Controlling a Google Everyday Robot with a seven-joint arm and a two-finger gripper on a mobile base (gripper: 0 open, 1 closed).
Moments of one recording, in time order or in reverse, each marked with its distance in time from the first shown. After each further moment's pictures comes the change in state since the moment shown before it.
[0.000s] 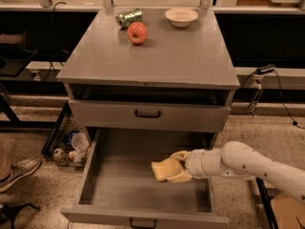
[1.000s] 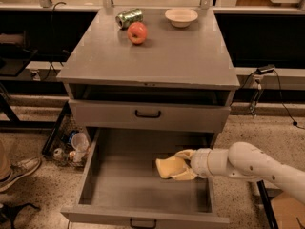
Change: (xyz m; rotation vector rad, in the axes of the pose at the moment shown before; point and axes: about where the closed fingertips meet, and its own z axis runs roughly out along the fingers) arm 0.006 -0.011 -0.022 0.049 -0.010 0.017
